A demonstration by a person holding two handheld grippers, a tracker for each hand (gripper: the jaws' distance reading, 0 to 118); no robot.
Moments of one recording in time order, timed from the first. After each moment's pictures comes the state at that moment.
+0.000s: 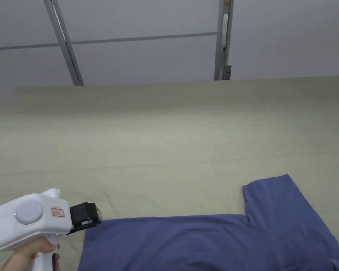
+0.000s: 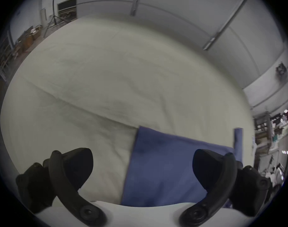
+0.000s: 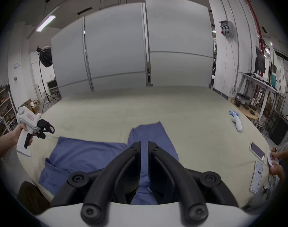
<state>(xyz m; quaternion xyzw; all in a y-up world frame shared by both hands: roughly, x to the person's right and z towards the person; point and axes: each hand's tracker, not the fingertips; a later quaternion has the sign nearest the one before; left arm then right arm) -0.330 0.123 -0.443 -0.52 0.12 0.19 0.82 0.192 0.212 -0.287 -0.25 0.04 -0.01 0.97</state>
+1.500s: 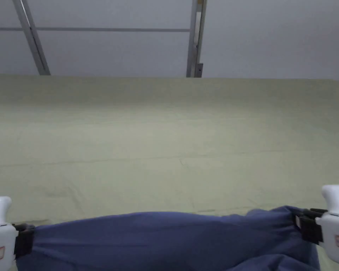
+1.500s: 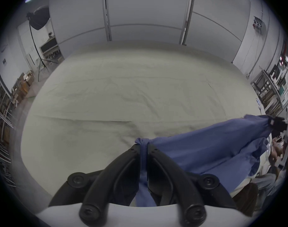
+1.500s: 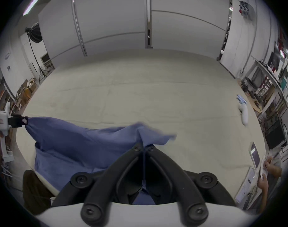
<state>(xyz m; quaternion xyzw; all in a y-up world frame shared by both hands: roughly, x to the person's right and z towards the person) -0.287 0.200 -0.333 -0.45 0.05 0.02 0.89 0.246 0.212 -0.358 -0.42 0.06 0.01 0.91</state>
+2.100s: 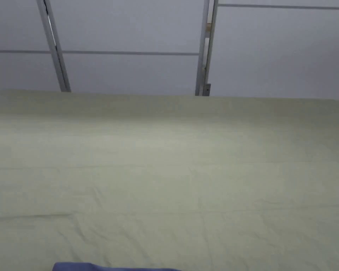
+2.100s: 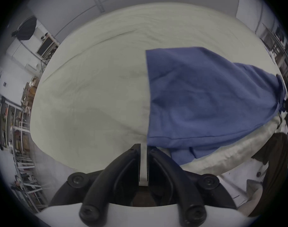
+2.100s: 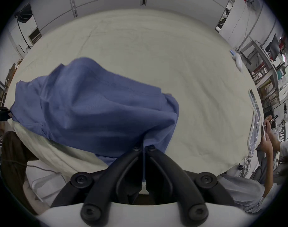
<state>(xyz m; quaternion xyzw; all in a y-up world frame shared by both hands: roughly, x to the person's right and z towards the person) -0.286 0.095 -0.198 -0.58 0.07 -0.06 0.81 0.251 0.086 -0.228 -0.54 0.01 0.06 0.84</state>
